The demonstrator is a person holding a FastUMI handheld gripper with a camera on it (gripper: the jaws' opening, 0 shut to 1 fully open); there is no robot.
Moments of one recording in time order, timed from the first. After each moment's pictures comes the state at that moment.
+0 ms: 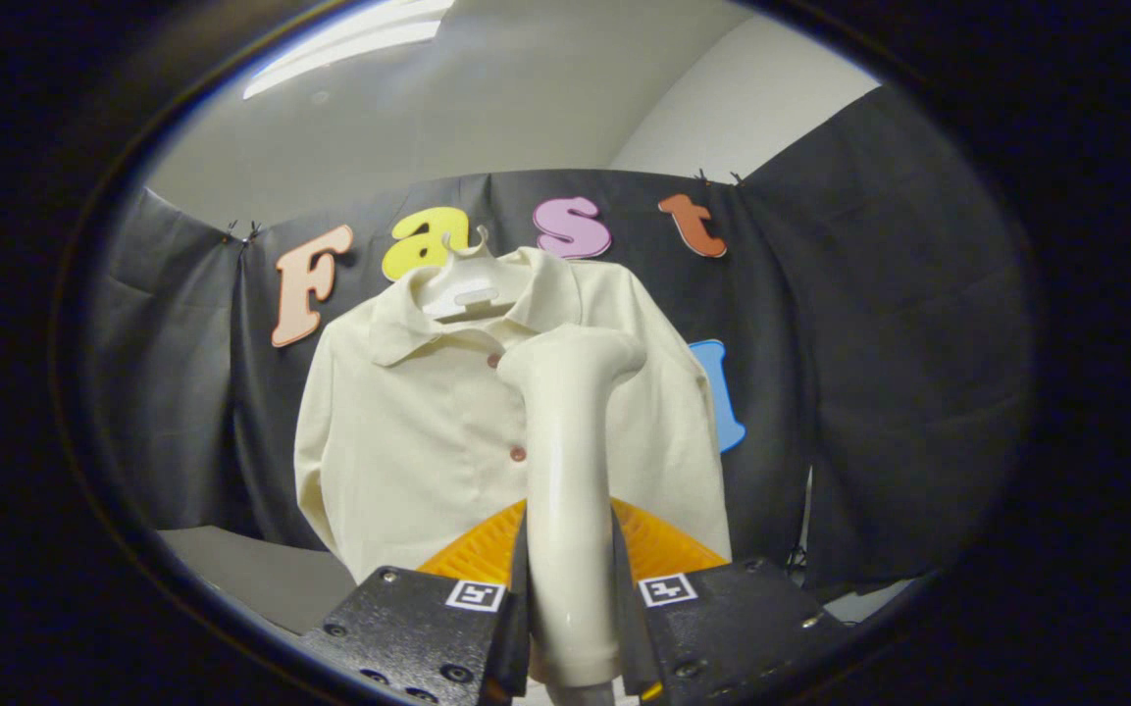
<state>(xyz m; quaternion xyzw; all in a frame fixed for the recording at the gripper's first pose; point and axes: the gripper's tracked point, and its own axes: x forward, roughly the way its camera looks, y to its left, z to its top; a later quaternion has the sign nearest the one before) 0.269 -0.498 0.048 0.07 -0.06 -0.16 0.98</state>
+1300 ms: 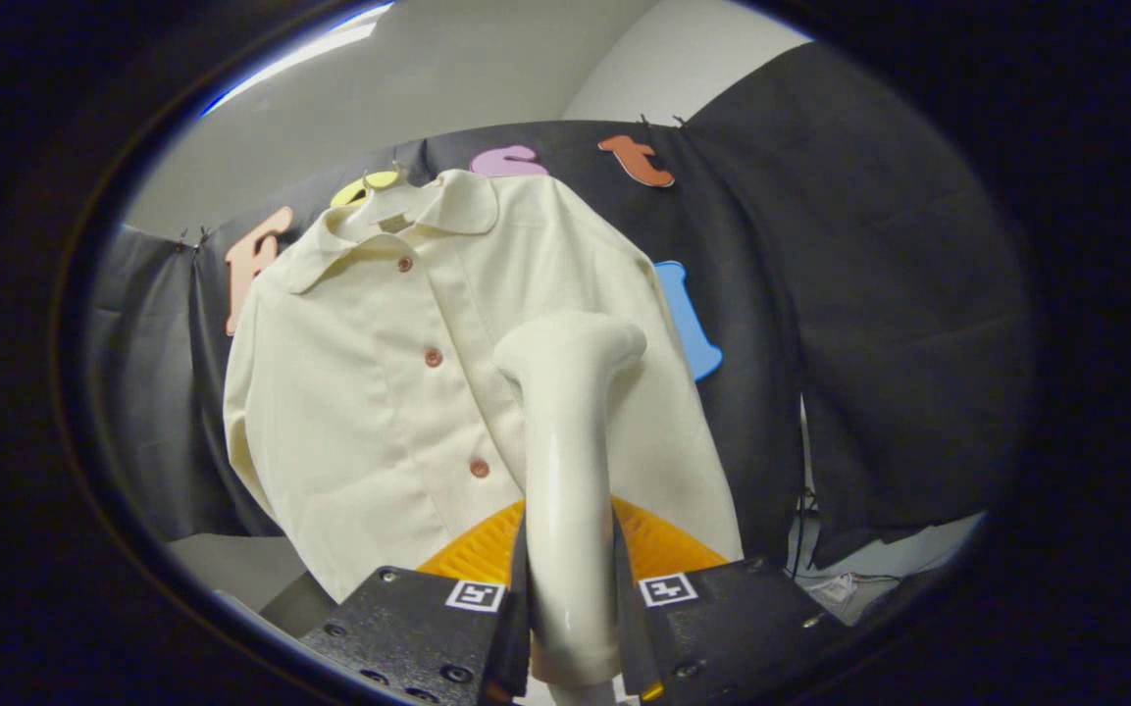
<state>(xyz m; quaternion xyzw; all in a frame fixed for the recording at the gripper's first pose) 0.280 -0.524 -0.077 0.15 0.00 -0.18 0.97</state>
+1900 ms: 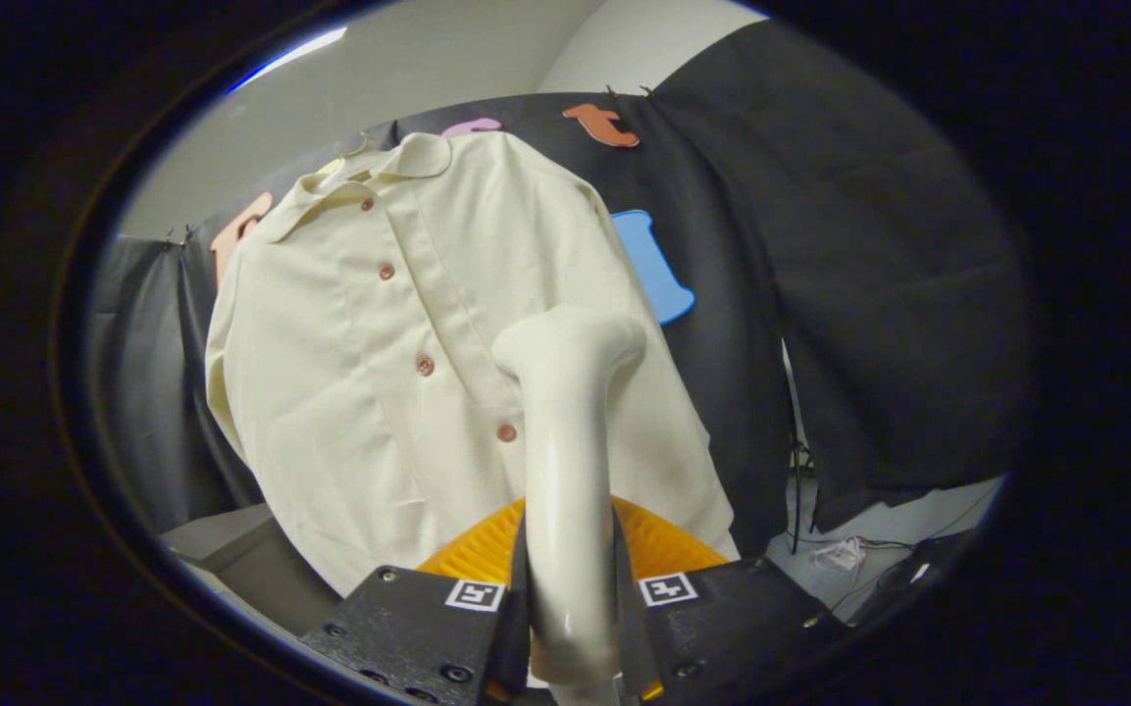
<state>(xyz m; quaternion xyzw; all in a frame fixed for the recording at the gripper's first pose) 0.251 -0.527 -0.162 0.19 0.05 -0.19 0.96</state>
